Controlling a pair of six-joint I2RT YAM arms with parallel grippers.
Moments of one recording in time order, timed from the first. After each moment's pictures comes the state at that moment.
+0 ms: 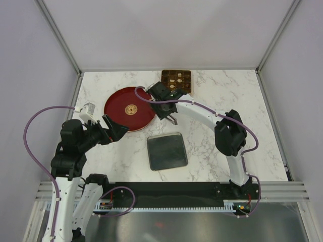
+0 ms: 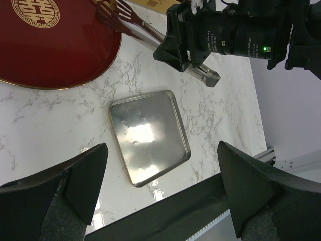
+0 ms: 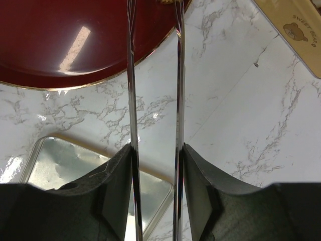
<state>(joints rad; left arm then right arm) -0.07 0.56 0.88 -0.75 0.45 -0.53 0.79 2.06 1.81 -0.76 0.18 0.08</state>
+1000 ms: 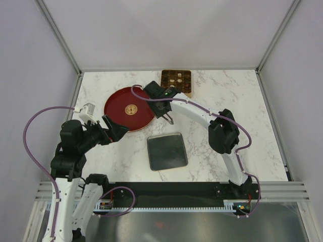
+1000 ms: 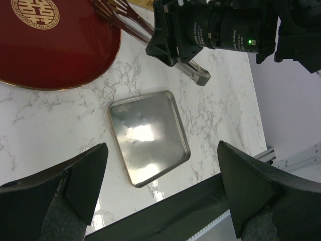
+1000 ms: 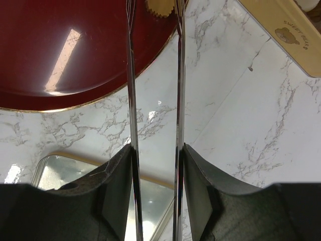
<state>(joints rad) -0.07 0.55 0.88 -0.75 0.45 -0.53 0.81 2.16 1.95 -0.84 0.25 0.15</state>
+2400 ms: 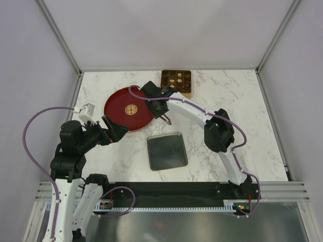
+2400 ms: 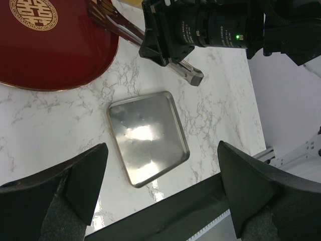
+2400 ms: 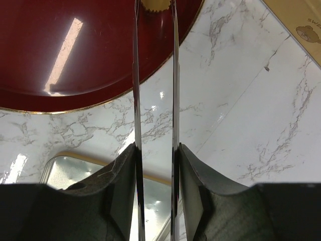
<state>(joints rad) -0.07 0.54 0.88 -0.75 0.45 -0.53 0.82 2.23 2.05 -0.92 0.23 0.16</state>
